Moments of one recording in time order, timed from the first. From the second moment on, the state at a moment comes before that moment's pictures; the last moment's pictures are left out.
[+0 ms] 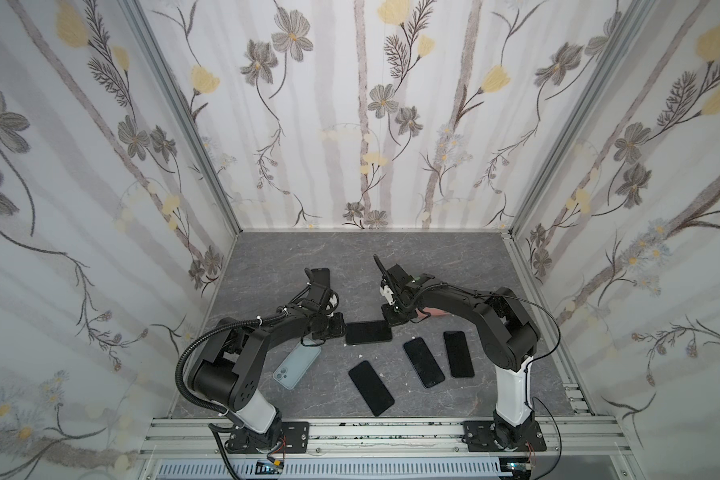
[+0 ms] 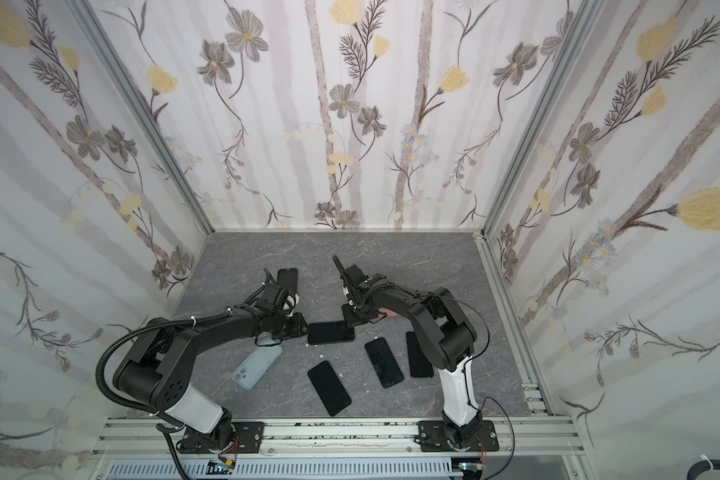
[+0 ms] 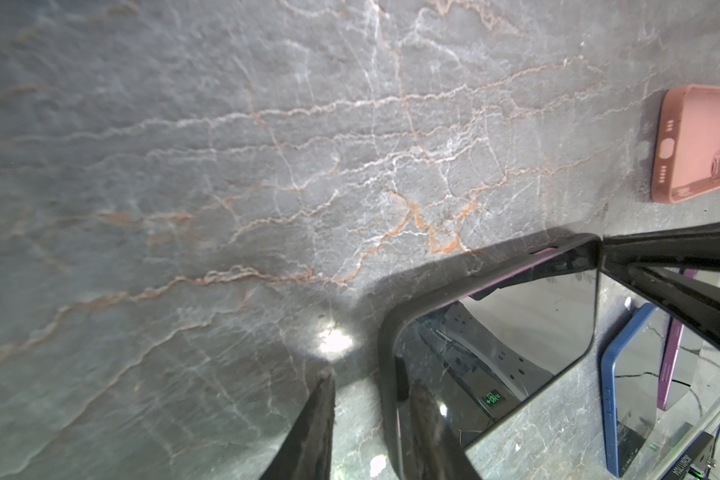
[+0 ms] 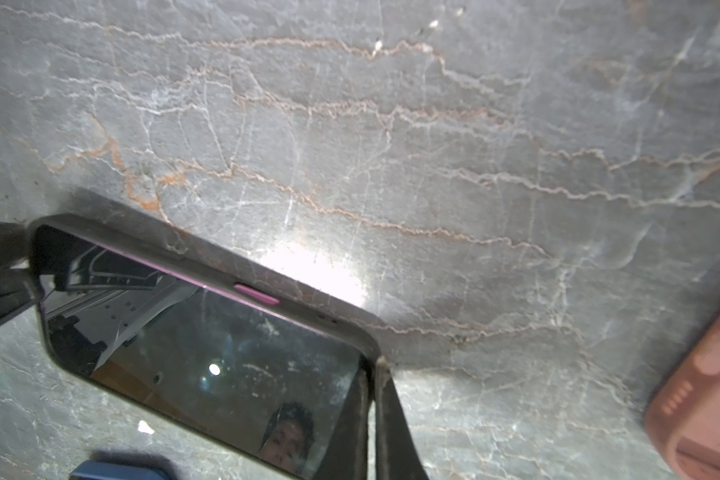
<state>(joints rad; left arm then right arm) -0.41 1.60 0.76 -0.27 0.32 -0.51 0.68 2.03 1.38 -0.70 -0.14 0.30</state>
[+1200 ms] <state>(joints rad) -0.50 0.80 0.60 -0.33 0.26 -0.05 0.76 1.85 1.42 -0.65 -0.29 -0.63</state>
